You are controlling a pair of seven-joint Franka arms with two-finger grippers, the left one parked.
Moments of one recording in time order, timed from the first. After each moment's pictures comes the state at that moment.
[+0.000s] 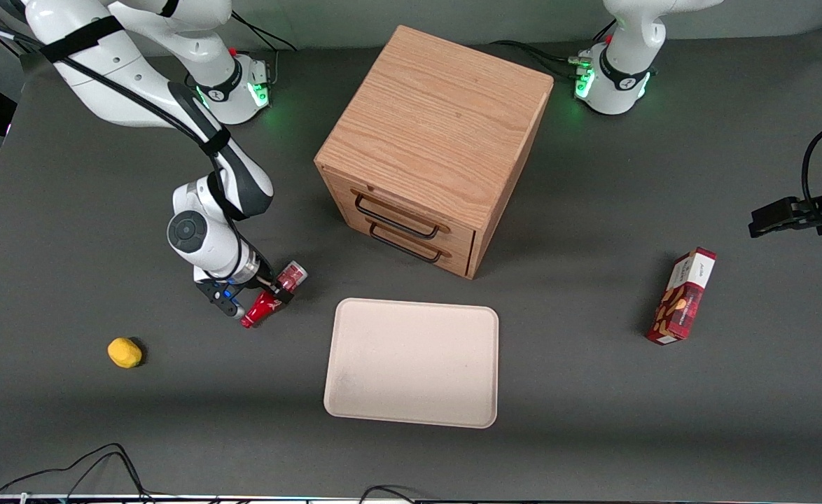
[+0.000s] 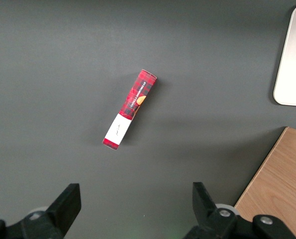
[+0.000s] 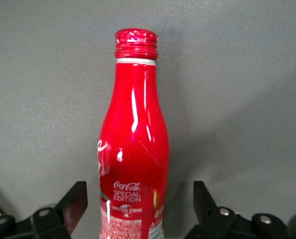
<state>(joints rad) 0.01 0.49 0.26 -2.12 -0.08 2.61 1.01</state>
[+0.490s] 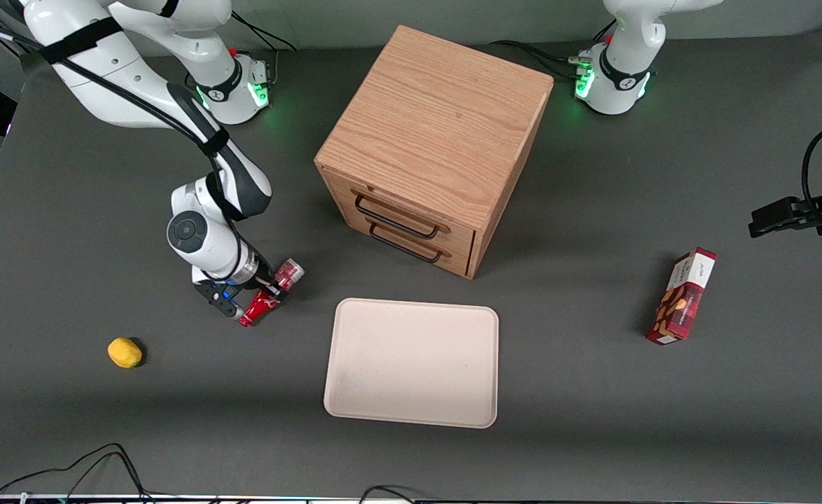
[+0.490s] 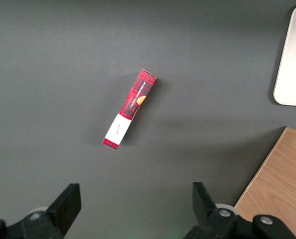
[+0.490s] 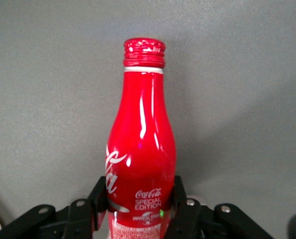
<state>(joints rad) 0.01 0.49 0.26 -2.11 -0.12 2.62 1.01</state>
